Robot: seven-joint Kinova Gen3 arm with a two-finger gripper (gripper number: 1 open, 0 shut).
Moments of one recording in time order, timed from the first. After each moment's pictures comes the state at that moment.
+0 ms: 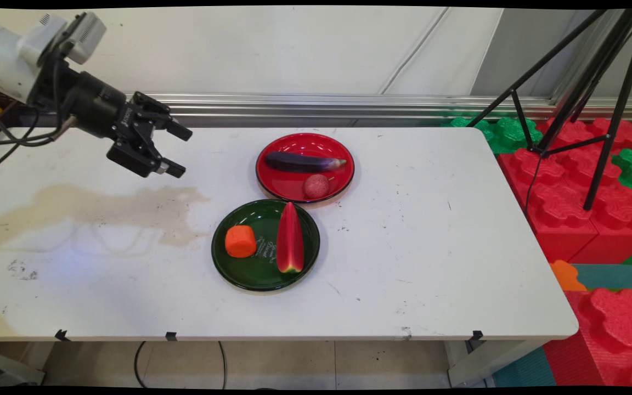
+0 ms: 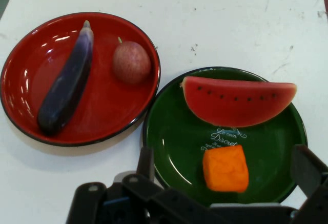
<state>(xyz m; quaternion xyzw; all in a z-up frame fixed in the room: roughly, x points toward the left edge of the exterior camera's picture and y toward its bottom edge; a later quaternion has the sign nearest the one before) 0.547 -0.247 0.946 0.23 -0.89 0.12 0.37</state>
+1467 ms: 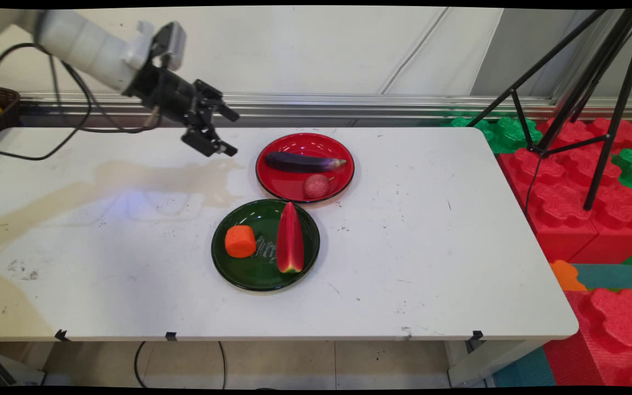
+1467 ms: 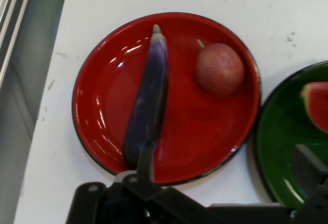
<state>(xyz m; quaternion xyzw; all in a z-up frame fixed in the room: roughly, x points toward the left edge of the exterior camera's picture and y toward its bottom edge) 0.517 -0.360 0.905 0.18 -0.91 0.17 0.32</state>
